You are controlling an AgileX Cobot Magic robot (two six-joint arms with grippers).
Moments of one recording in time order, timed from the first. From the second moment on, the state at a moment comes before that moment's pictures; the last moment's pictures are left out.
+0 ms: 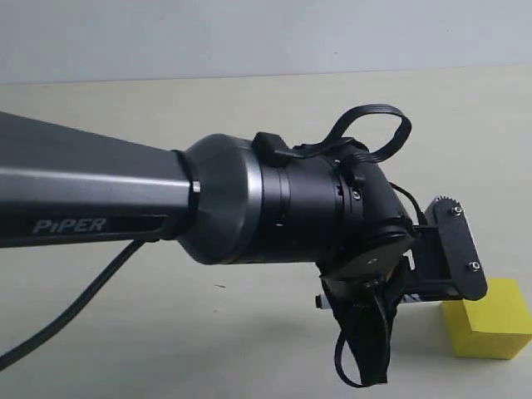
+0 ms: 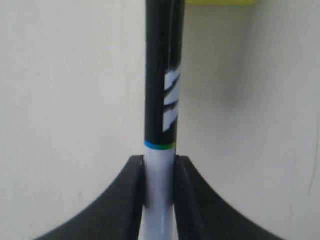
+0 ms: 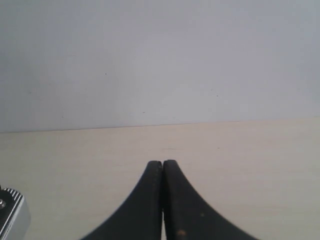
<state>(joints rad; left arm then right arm) -1.19 2.08 -1.44 0.19 0.68 0.29 -0.01 0.00 0.00 -0.08 0.14 0.14</state>
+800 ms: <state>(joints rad) -0.82 2.00 -1.44 0.30 0.72 -0.22 -0.01 0.00 0.00 -0.08 0.14 0.14</state>
